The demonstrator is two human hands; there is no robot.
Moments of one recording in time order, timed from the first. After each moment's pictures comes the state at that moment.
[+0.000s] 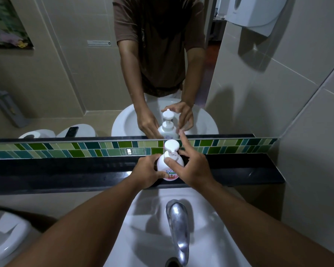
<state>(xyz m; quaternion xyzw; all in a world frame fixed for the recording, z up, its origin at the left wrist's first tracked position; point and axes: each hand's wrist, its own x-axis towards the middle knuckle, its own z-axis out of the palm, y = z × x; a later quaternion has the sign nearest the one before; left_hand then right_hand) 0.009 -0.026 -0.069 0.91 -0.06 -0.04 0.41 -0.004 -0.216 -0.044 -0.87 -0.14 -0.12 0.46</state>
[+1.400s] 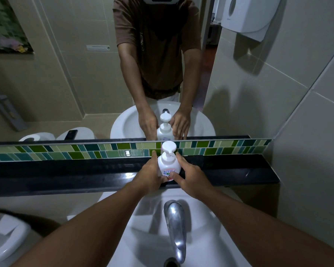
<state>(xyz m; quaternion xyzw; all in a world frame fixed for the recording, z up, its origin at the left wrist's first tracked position) -0.004 -0.040 -0.068 0.92 -0.04 -0.09 0.38 -0.010 -0.234 -0.075 -0.92 -0.11 0.04 0.37</state>
